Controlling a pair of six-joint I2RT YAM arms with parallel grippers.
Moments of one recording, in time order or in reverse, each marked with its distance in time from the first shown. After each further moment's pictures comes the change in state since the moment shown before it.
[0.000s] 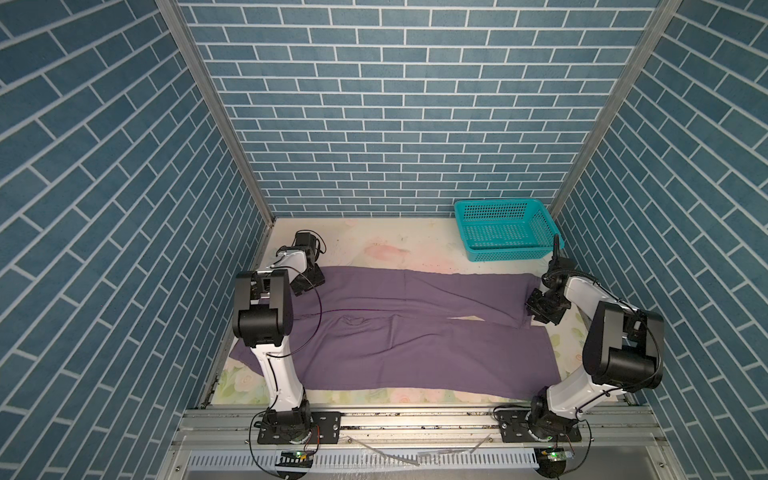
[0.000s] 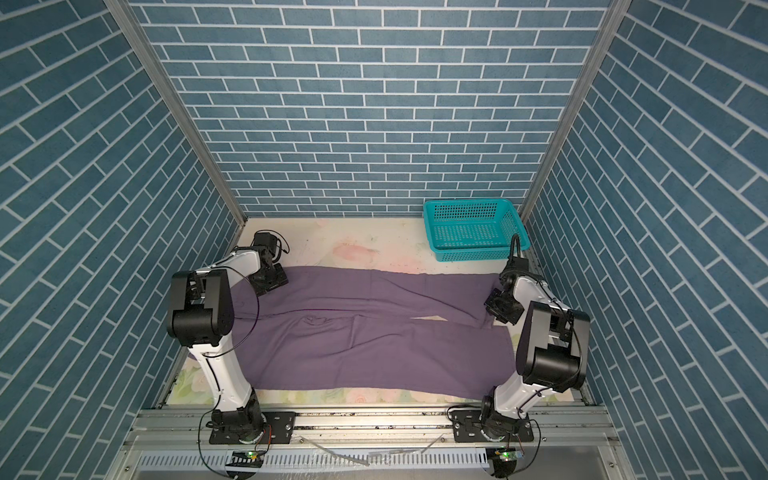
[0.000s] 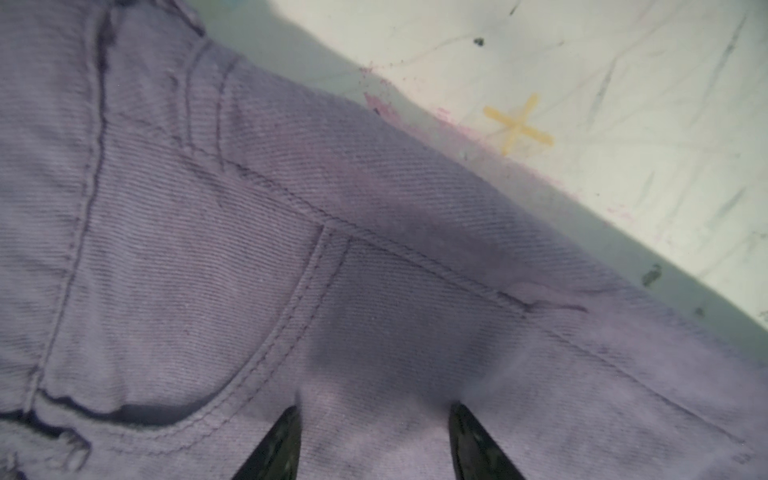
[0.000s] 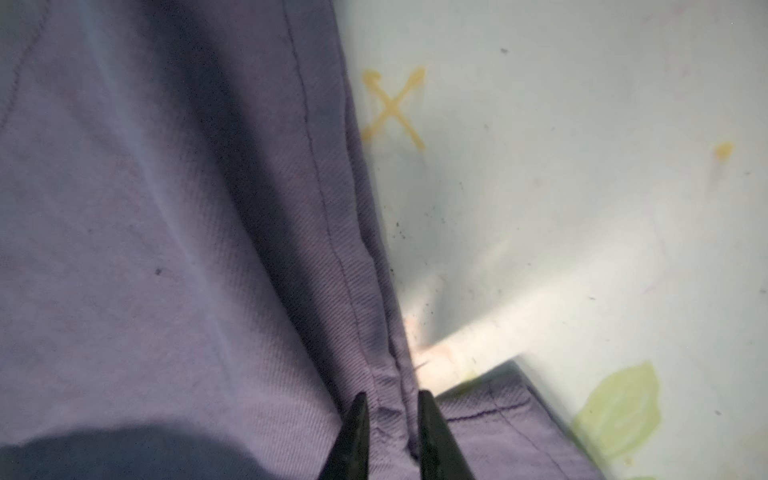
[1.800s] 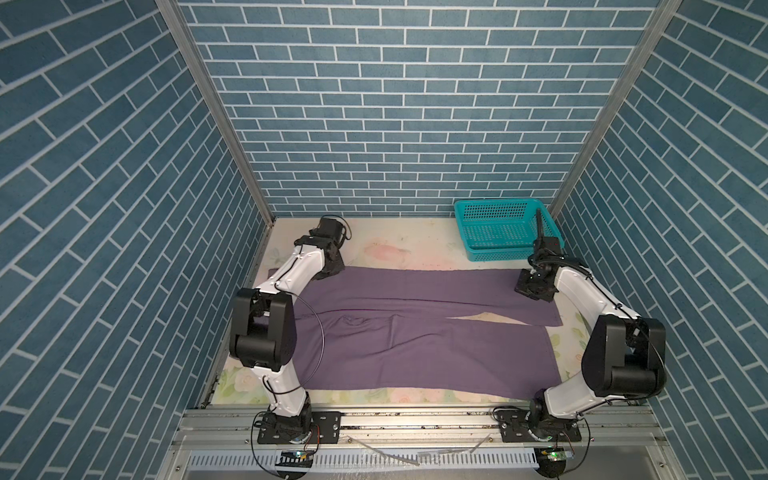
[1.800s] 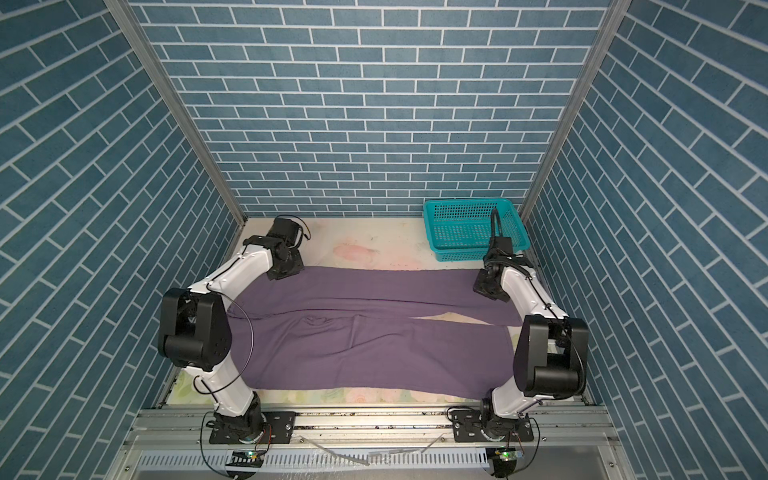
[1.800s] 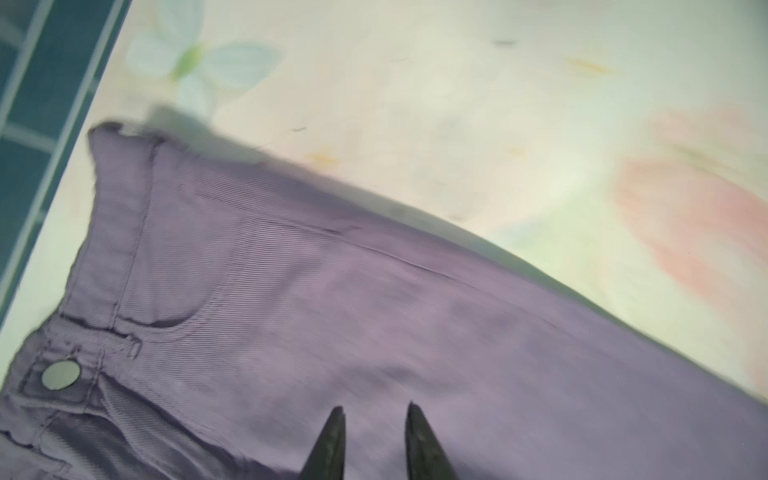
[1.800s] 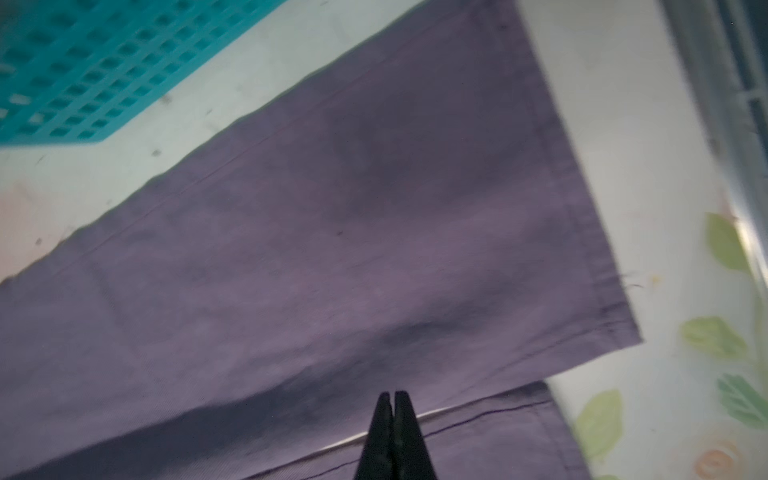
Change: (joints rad) left arm -0.307 -0.234 0.053 -0.119 -0.093 0.007; right arm 0.238 -0.063 0.148 -0.029 0.106 -0.075
